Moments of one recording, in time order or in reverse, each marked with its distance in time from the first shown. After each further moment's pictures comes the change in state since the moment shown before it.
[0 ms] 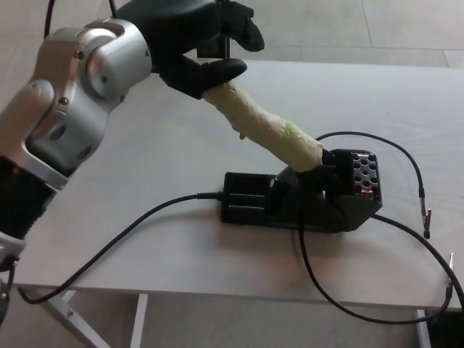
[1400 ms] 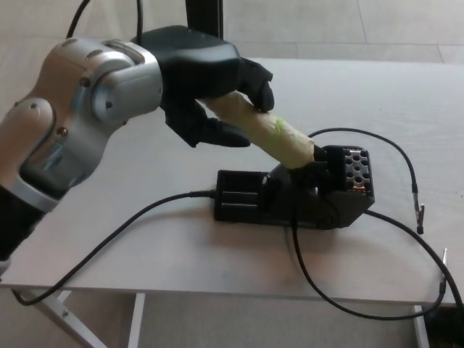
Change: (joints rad) left_arm 0.048 0.083 -0.055 -0.173 0.128 -0.091 -0.213; right_arm -0.020 -0.014 0.020 -0.001 0.004 0.002 0.003
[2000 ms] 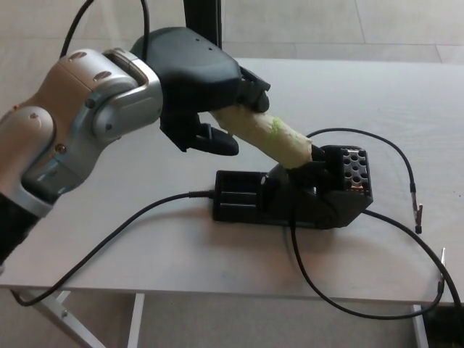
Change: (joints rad) left_arm 0.032 -0.004 0.004 0.037 0.128 -0.149 0.102; right_arm -0.007 -0.001 -0.003 -0.003 0.005 0.008 -0.001
